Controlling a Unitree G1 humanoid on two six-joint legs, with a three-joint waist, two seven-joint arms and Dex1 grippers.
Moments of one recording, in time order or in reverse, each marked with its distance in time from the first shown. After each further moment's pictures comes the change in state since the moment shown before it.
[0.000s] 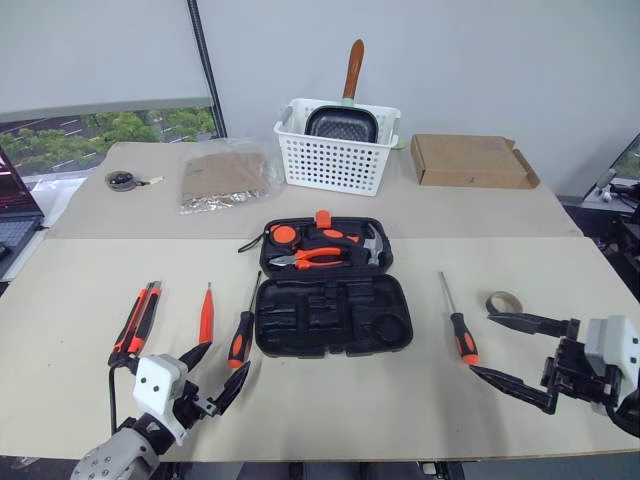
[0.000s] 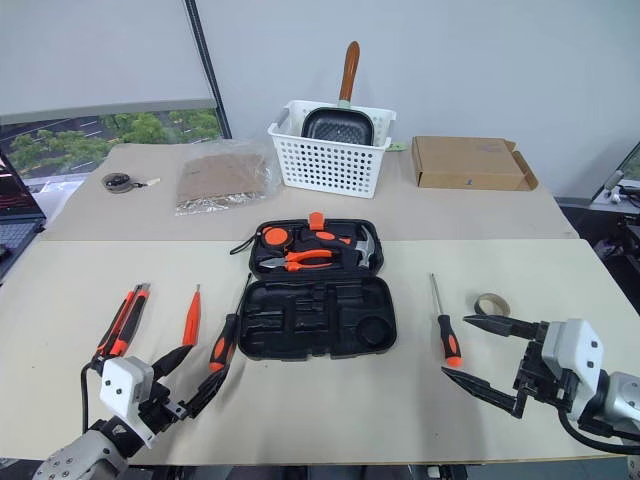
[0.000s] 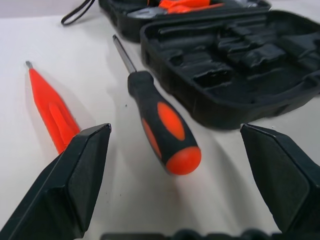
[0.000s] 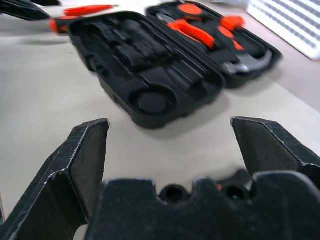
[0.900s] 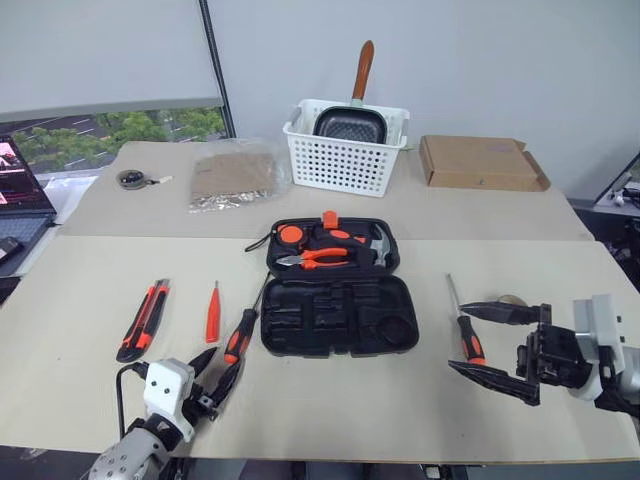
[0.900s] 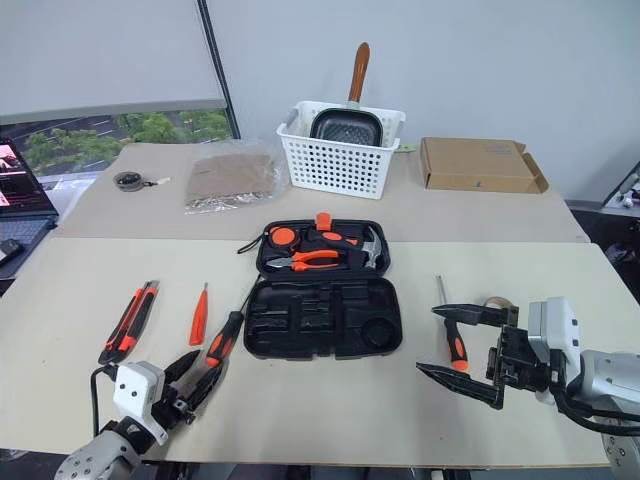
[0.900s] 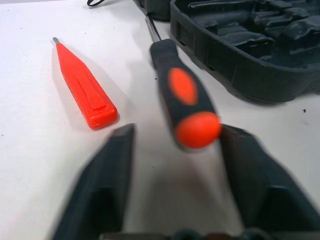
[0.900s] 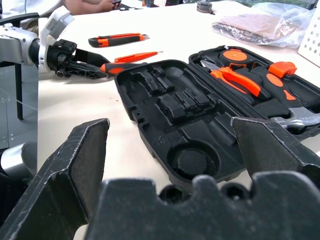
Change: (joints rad) left arm -0.064 -0.040 -0.027 0.202 0.074 -0.167 -0.001; right arm -0.092 0.019 0.032 -0.076 0.109 0.151 0.039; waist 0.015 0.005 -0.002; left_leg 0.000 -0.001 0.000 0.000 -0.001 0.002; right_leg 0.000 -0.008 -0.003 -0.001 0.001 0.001
